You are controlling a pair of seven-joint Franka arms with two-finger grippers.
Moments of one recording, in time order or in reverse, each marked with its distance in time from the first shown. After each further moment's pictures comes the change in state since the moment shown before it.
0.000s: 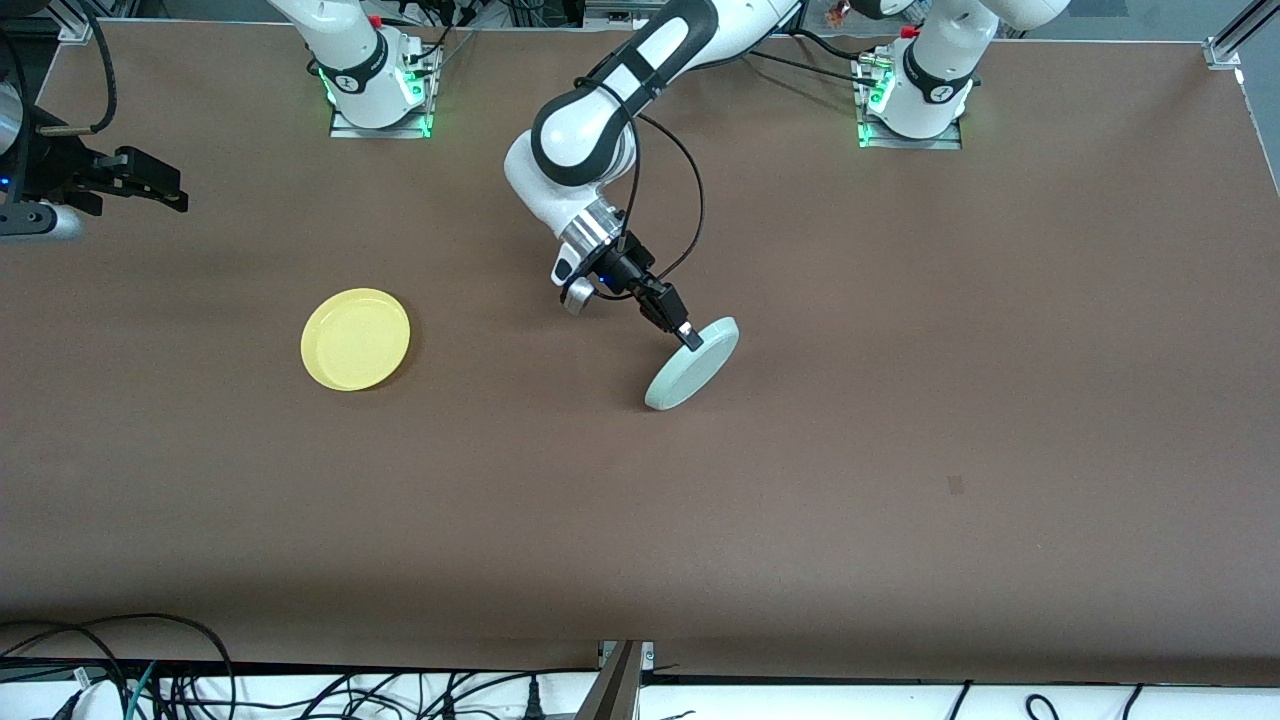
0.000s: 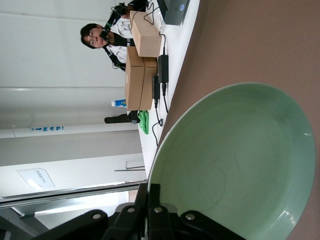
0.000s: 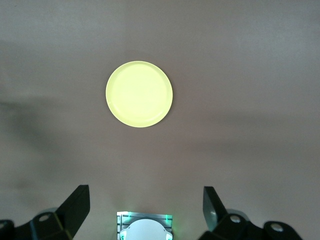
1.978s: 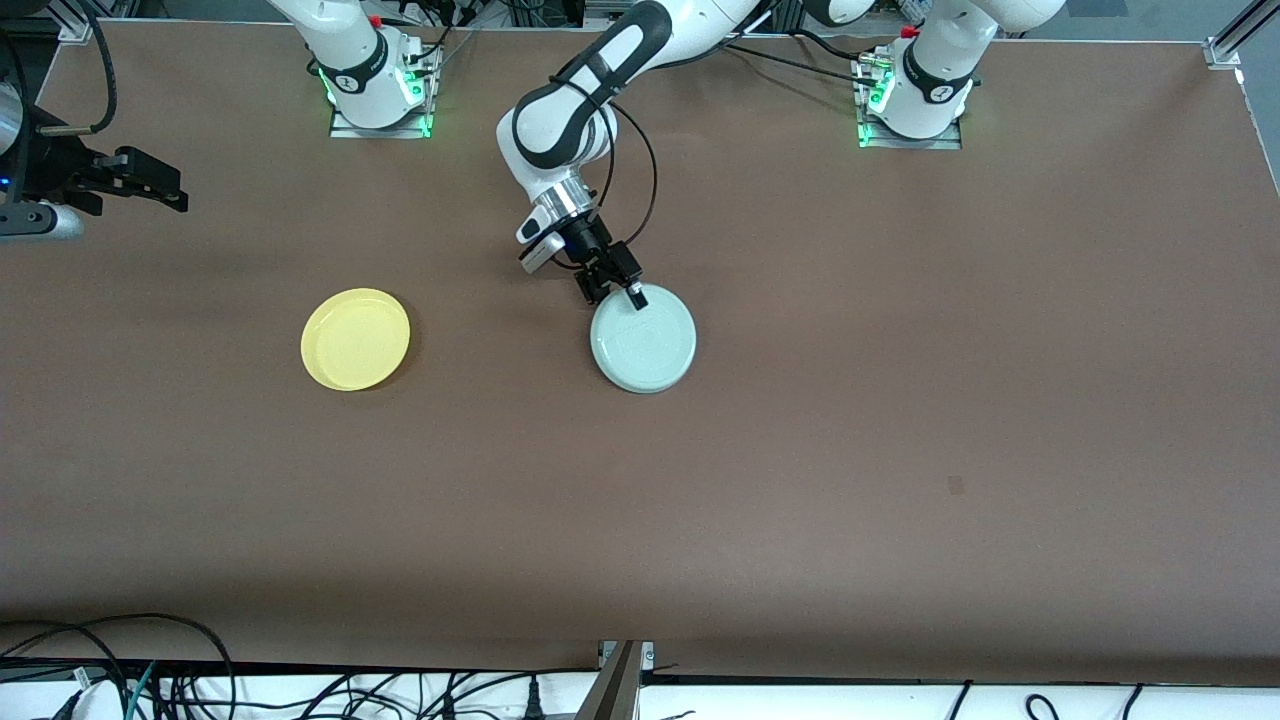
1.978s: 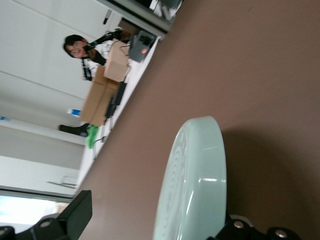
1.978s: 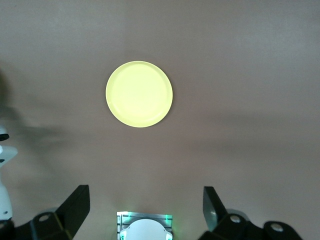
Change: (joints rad) left arm -0.117 0.120 -0.022 0.019 -0.059 0.219 -0.497; right arm 0.000 0.000 0.000 0.000 0.000 0.000 0.000
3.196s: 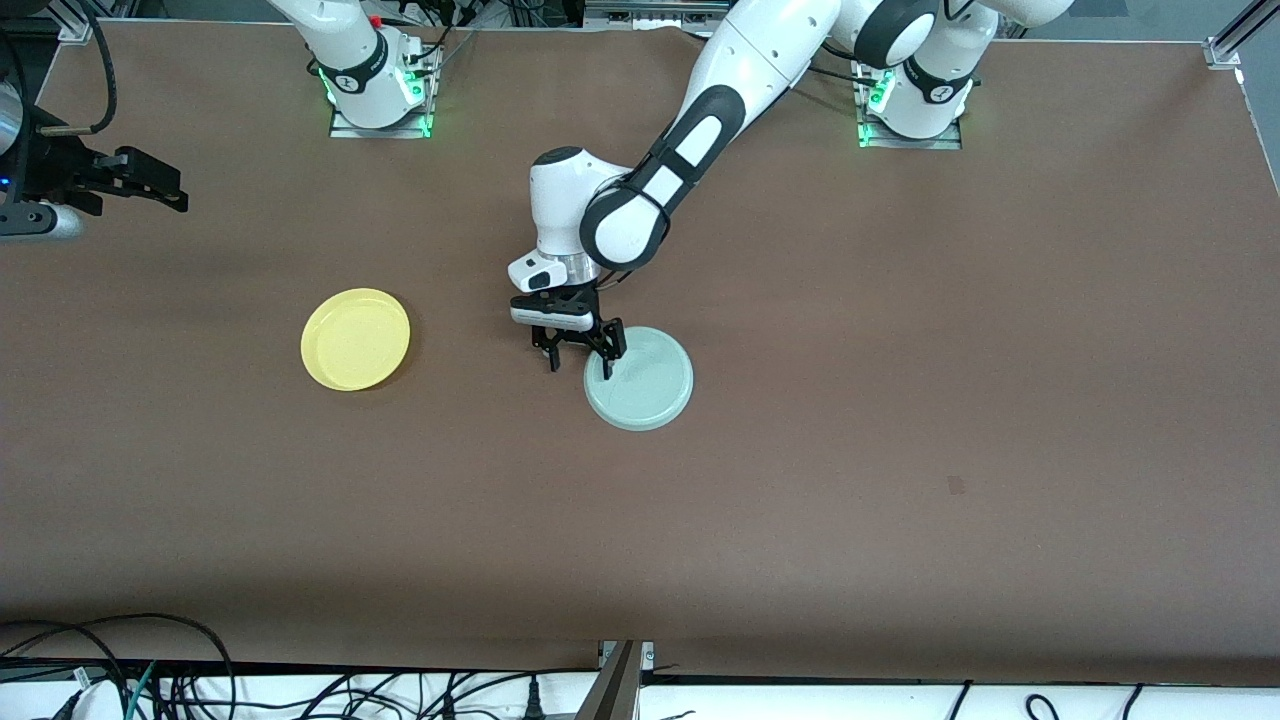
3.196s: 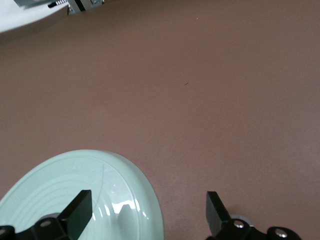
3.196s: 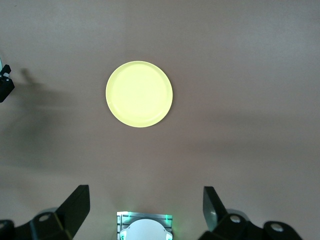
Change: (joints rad) left arm 0.298 -0.027 -0.102 0.010 -0.208 0.649 -0.224; right arm 0.000 0.000 0.000 0.000 0.000 0.000 0.000
